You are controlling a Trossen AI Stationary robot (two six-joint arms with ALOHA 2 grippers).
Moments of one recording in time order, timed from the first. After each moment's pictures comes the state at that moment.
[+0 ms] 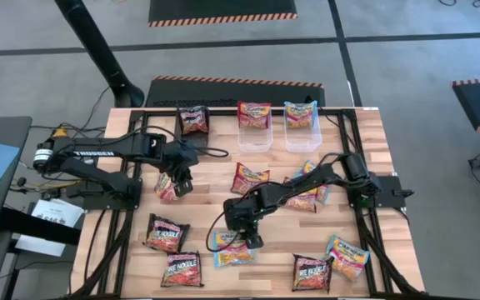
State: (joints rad) left arm 0.07 1.22 1.09 -0.96 -0.07 -0.29; right arm 0.21 2.12 1.51 -0.43 -0.34 0.05
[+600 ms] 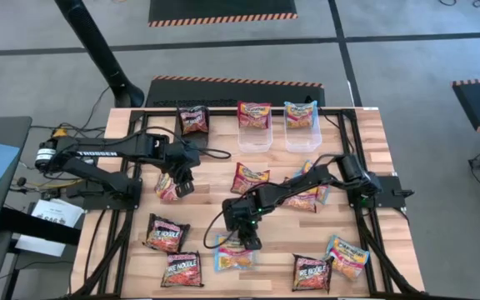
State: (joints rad) left arm 0.07 1.25 1.09 -0.95 -0.07 -0.27; right arm 0.21 2.16 1.51 -0.42 -0.44 0.14
